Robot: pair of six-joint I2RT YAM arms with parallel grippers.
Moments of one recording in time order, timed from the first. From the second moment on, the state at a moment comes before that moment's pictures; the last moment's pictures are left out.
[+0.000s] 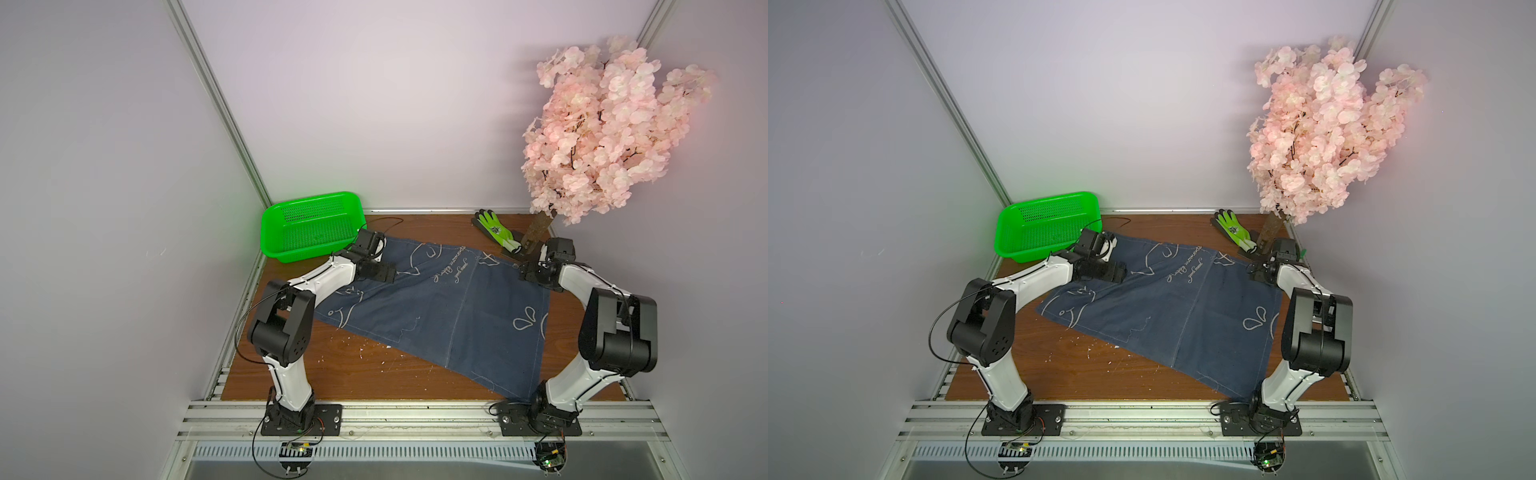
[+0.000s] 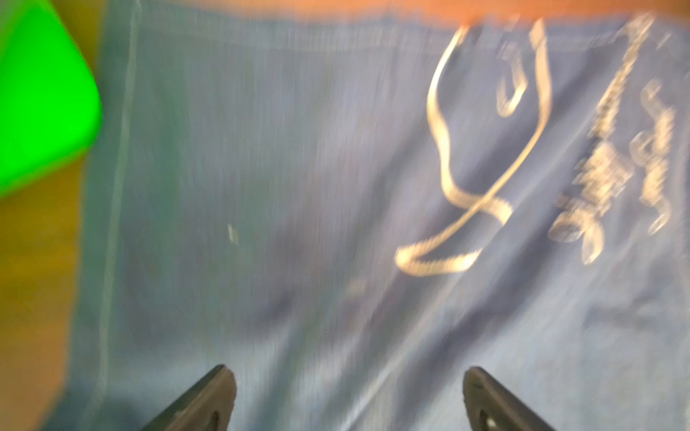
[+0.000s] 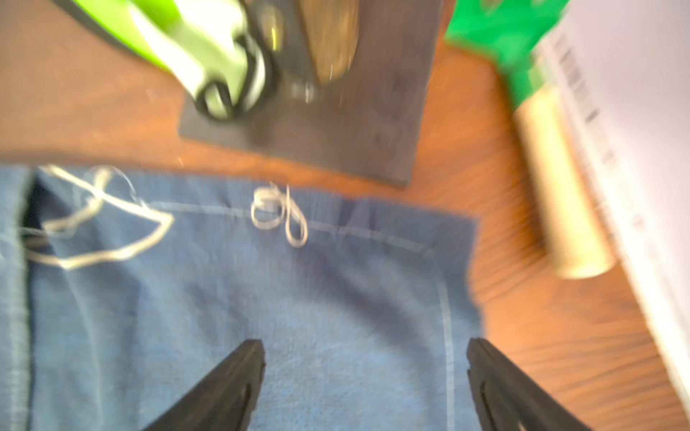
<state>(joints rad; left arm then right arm) -0.40 1.83 1.30 -0.40 0.09 -0.15 -0.22 1.69 1.06 -0.35 0.08 0.15</state>
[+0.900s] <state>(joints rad) -0.31 2.36 1.94 -0.53 0.04 -0.15 -0.30 1.92 1.19 -0.34 0.05 0.09</state>
